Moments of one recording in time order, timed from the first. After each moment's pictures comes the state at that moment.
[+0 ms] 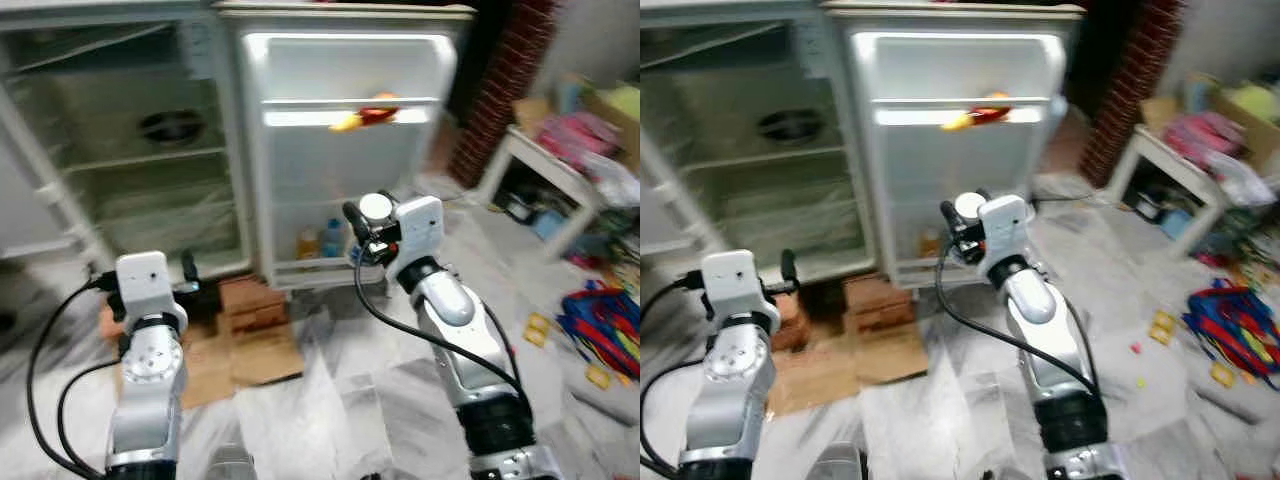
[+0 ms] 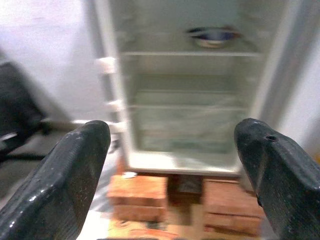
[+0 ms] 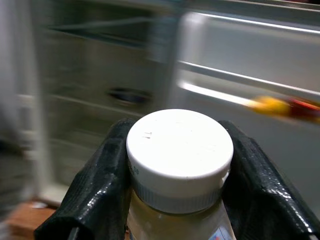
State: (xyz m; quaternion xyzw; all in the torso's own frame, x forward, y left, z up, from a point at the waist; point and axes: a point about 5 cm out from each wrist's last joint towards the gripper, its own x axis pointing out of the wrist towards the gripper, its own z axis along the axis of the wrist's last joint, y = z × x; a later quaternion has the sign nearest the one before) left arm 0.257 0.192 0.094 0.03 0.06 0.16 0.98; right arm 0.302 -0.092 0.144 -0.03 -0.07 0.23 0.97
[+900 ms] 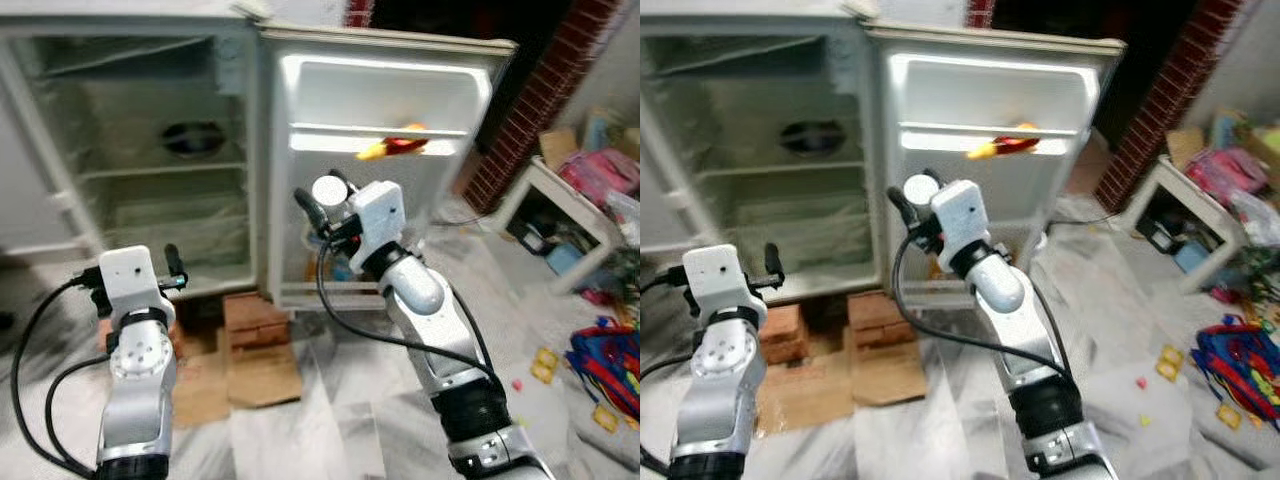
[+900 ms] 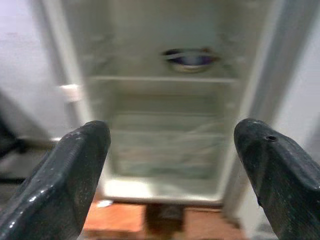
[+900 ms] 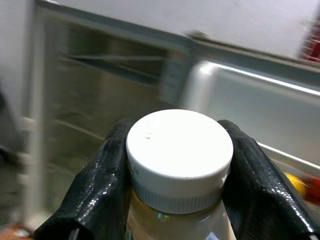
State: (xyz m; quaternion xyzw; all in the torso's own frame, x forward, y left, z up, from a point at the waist) left arm 0.264 0.188 0.098 0.02 0.05 0.16 0.99; right arm 0.303 -0.067 0.164 -0.06 -0.13 0.29 0.95
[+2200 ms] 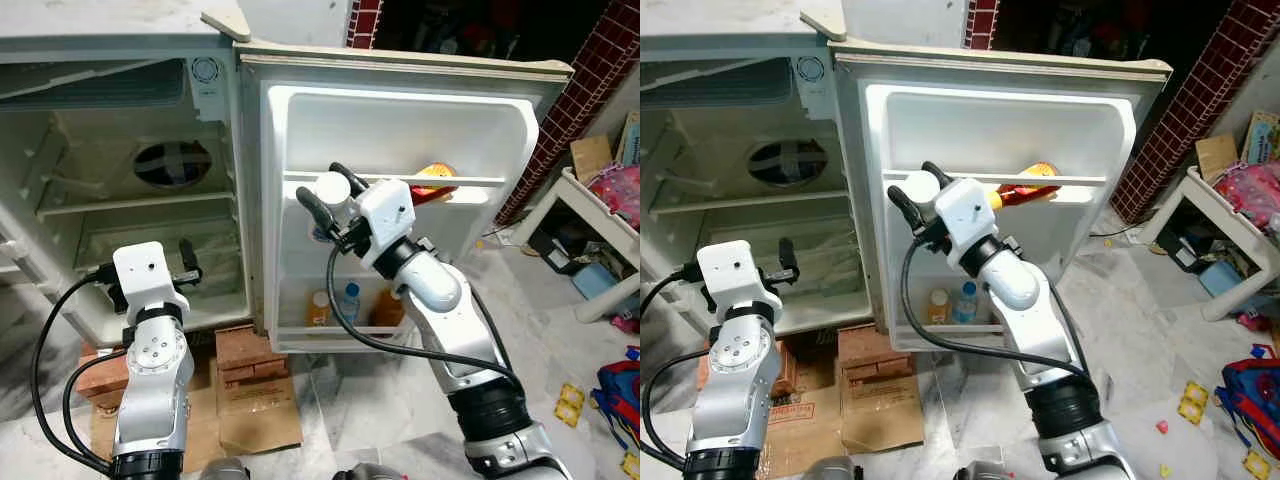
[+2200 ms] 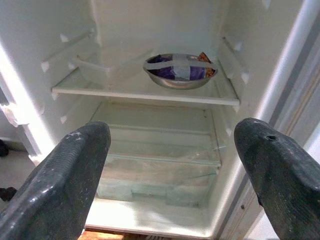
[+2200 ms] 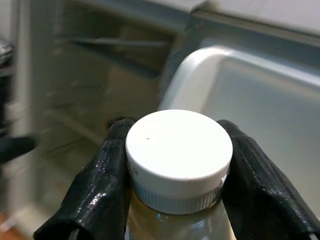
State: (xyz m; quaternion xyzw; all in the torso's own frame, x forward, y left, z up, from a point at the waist) left arm 0.265 0.183 0.099 0.01 0.04 0.16 0.99; right arm 0.294 -0.077 0.170 -0.09 -0.12 0.37 0.92
